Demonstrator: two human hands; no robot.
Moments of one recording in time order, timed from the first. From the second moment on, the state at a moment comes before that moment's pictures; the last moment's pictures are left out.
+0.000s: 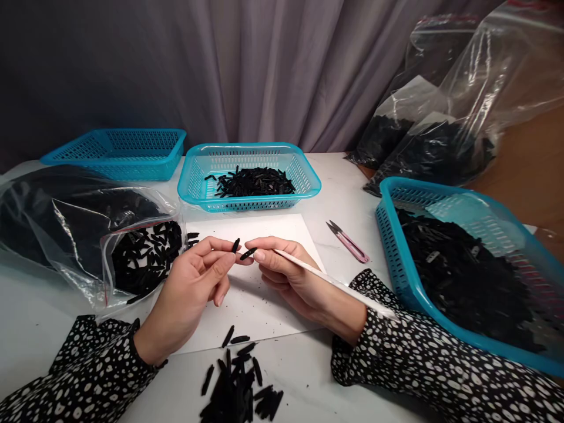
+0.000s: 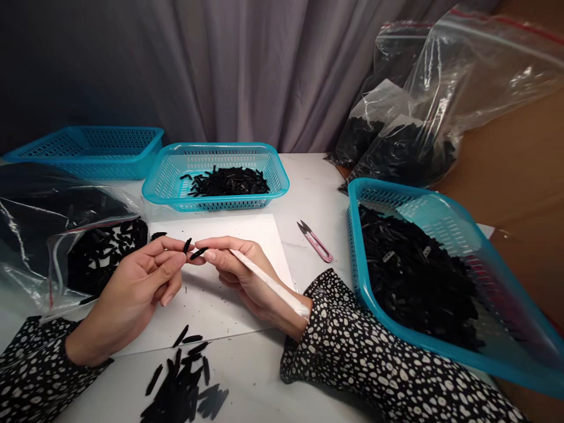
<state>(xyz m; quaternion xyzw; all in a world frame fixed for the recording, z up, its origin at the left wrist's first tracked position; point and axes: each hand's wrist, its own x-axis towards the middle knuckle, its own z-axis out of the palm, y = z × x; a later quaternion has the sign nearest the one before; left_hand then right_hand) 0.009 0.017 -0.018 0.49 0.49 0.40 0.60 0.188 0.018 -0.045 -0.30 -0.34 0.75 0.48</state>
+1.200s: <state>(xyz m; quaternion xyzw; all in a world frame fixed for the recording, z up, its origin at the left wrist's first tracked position) 0.011 0.018 -0.019 0.45 0.45 0.43 0.64 0.185 0.018 -0.046 -0.36 -0.35 0.70 0.51</state>
